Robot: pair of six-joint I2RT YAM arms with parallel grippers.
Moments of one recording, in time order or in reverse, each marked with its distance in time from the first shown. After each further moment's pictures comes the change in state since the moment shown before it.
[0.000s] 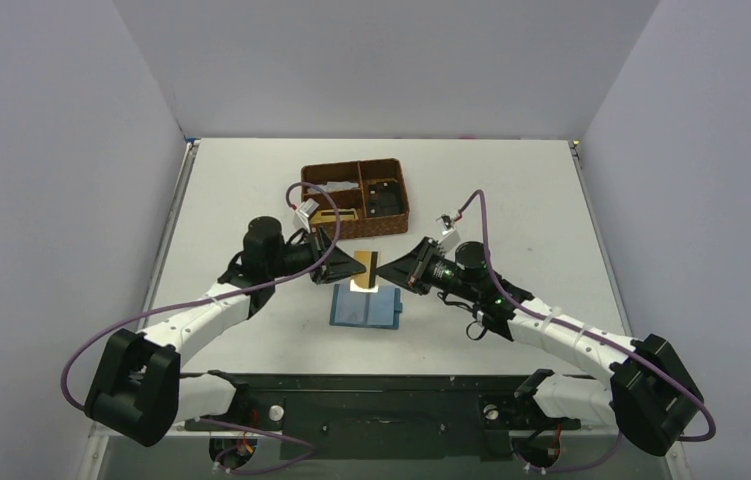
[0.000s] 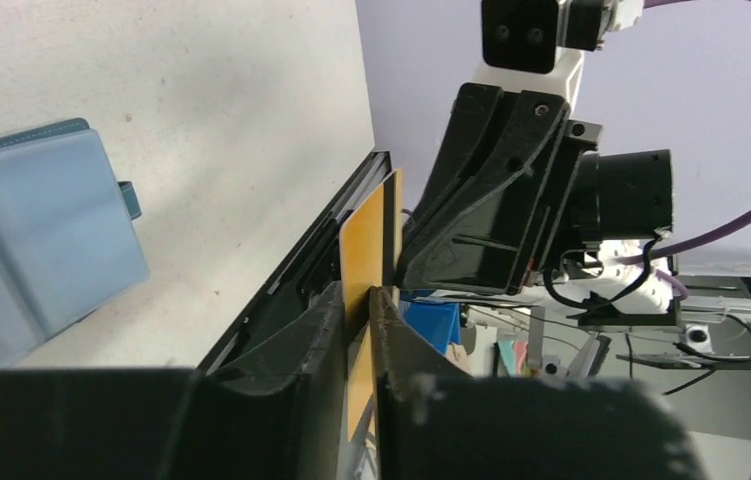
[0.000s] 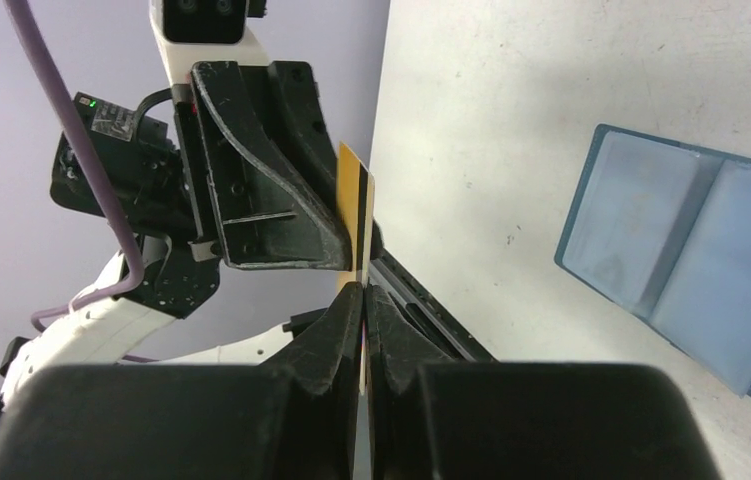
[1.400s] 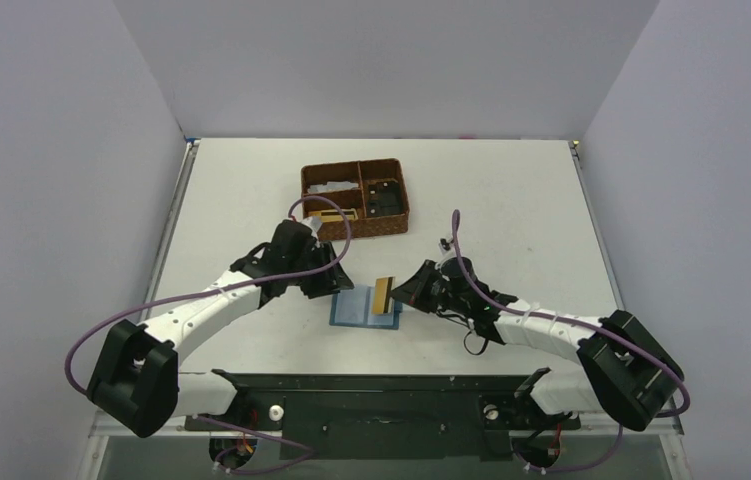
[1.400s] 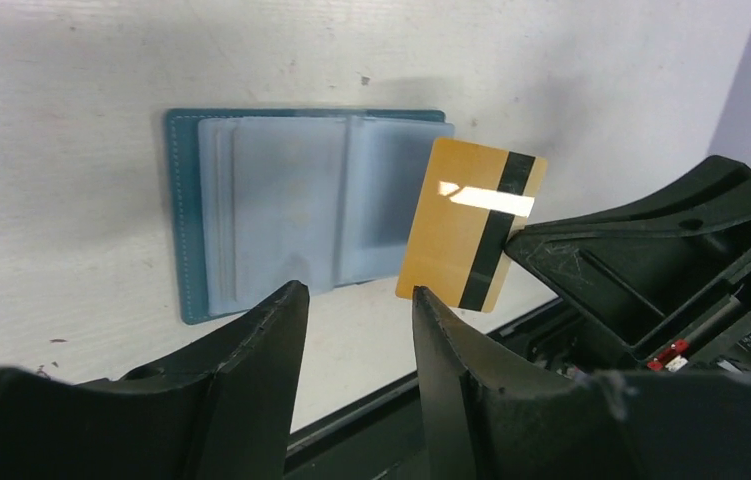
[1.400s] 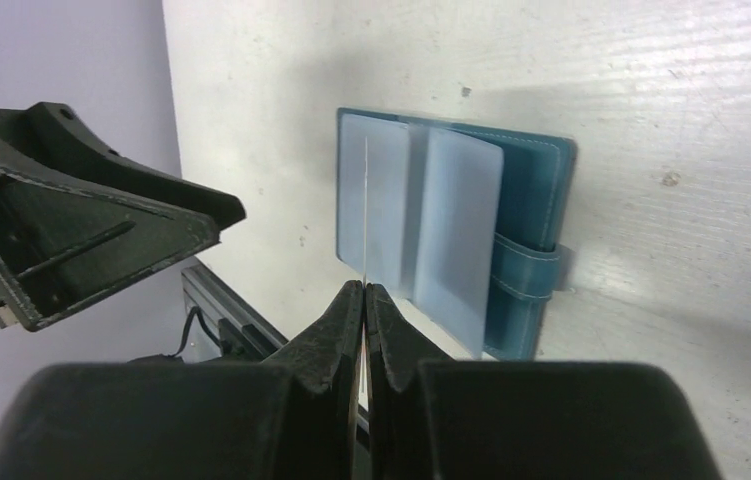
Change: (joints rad) left arm -0.134 0.047 0.159 -0.653 -0.593 0.323; right arm -0.003 0.157 -0.115 -0.044 0.149 -0.134
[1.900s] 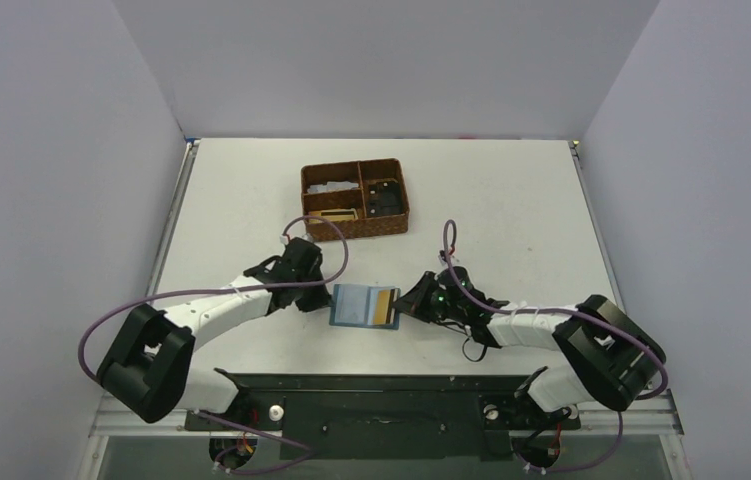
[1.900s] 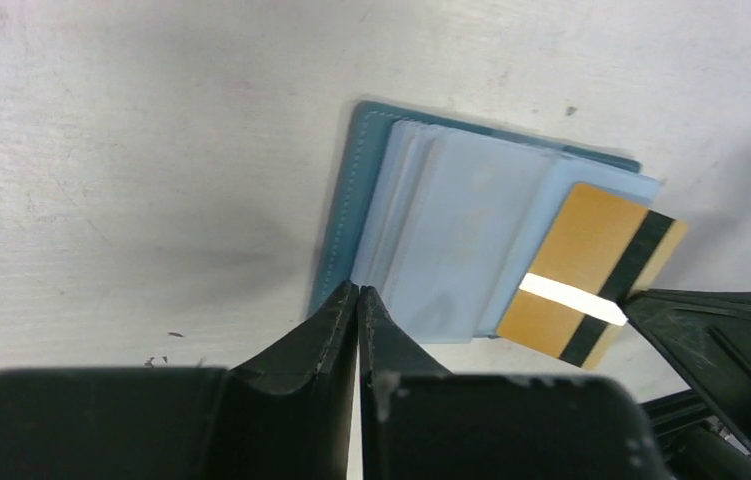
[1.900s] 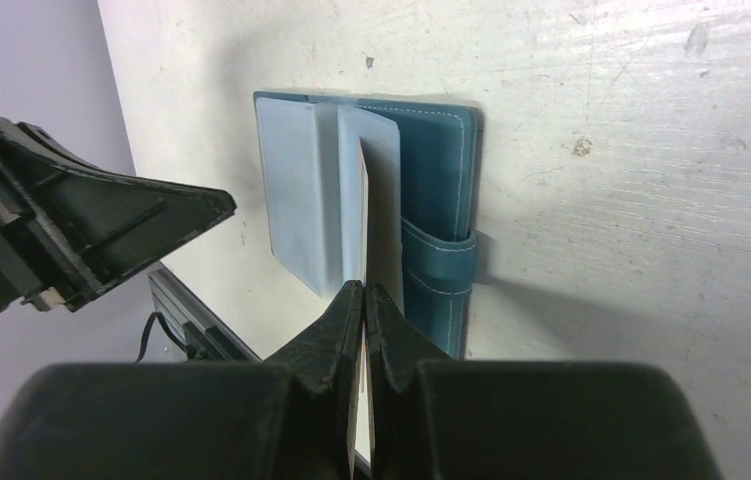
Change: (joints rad) left arm -0.030 0.086 -0.111 0.024 -0.195 -0.060; right arm 0.001 0.108 -0.070 0.124 0.000 0.024
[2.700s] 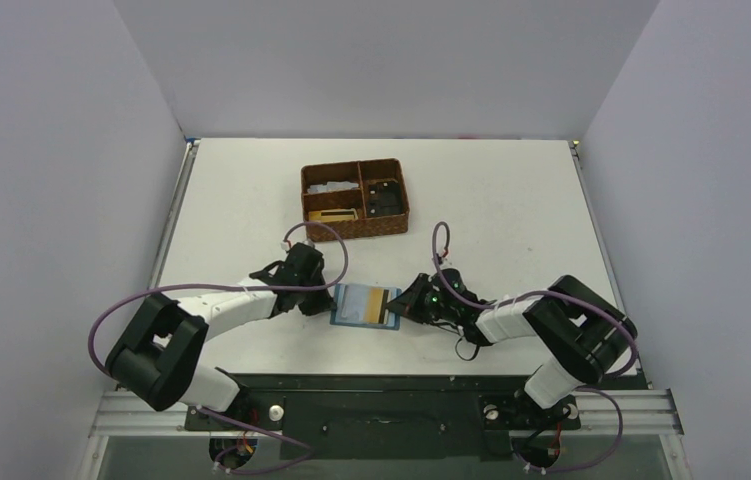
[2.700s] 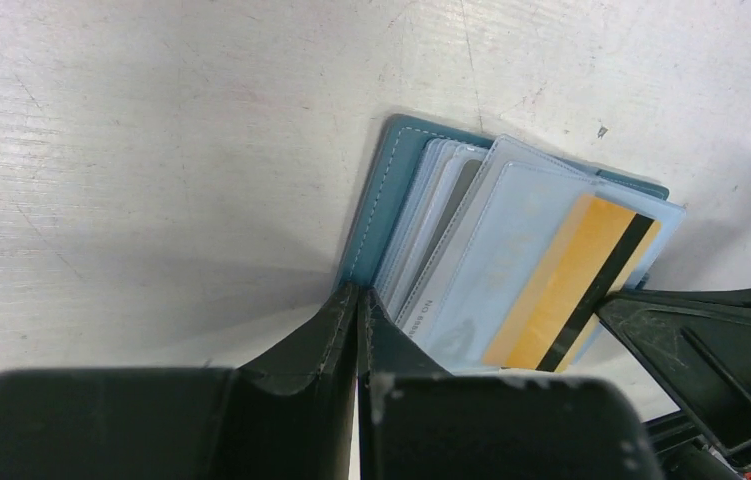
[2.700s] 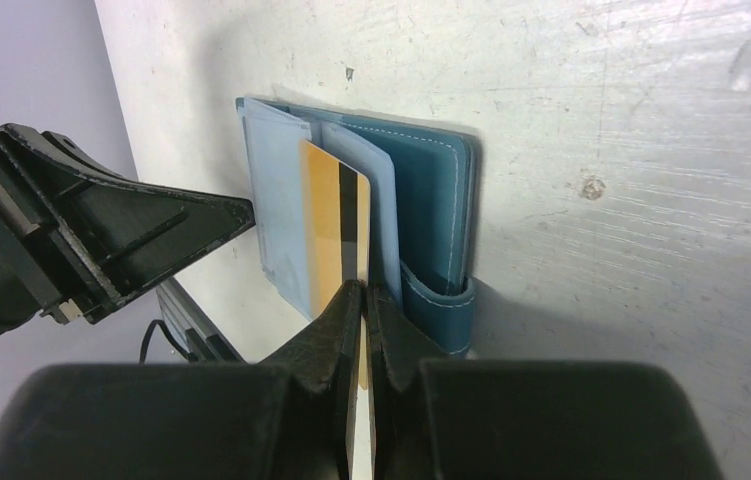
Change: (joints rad) left arm -0.001 0.052 -0.035 0.109 0.013 -0.037; right arm 0.010 0.169 0.009 0.172 -0.018 0.031
